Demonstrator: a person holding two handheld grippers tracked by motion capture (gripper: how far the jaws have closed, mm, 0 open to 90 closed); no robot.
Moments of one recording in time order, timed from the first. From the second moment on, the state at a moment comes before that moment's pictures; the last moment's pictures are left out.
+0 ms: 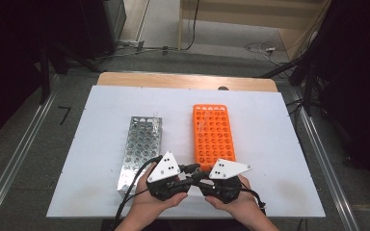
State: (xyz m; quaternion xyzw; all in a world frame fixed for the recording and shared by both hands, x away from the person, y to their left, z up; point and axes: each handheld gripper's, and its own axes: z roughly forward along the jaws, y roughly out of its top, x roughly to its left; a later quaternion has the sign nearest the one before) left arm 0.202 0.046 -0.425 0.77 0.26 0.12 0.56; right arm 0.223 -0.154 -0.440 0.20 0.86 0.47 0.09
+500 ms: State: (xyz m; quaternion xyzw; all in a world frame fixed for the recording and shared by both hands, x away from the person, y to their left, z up) left arm 0.199 0.044 -0.425 0.78 0.26 0.16 0.55; right arm 0.225 -0.154 -0.440 0.21 0.86 0.47 0.07
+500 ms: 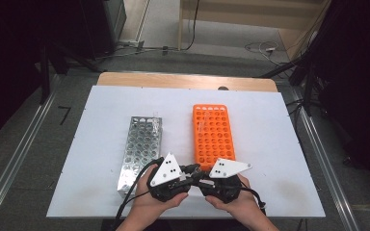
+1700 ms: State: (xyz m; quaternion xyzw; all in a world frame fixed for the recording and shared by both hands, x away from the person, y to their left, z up) left arm 0.231 0.101 -0.403 0.73 0.33 0.21 0.57; right arm 0.243 -0.225 -0.431 0.25 0.82 0.51 0.13
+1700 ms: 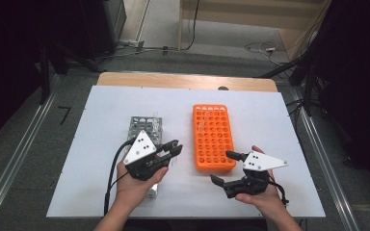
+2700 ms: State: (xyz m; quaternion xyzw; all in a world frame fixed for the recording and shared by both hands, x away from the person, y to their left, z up) left arm 0.286 0.144 -0.404 0.68 0.40 0.27 0.55; right arm 0.252 -0.293 -0.442 0.31 0.81 0.48 0.14
